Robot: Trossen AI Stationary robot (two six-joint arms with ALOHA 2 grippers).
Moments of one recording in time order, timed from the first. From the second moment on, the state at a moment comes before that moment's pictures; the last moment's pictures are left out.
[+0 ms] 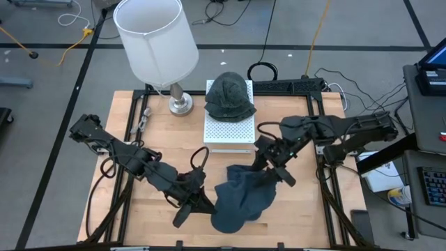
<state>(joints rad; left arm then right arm) -0.52 1.52 1.53 -0.28 0.00 -0.74 0.21 1.34 1.47 -0.48 -0.47 0.55</state>
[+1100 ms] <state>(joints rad) -0.49 1.52 1.53 -0.52 0.03 -0.83 0.32 1.25 1.47 -0.14 -0.52 0.91</state>
